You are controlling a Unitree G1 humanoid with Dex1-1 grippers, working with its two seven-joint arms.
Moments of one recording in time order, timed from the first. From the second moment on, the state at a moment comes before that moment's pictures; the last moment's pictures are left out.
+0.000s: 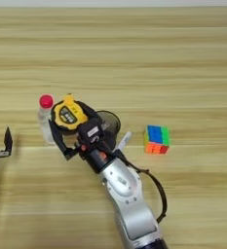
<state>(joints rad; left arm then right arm) -0.05 0.11 0.16 0.71 0.00 -0.72 0.01 0.05 0.00 0.32 -0.14 0.01 -0.19 0.33</state>
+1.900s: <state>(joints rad) -0.06 0.11 0.16 0.72 -0.01 -0.72 0.01 -0.11 -0.24 -0.28 0.59 -0.04 -0.33 -0.09</state>
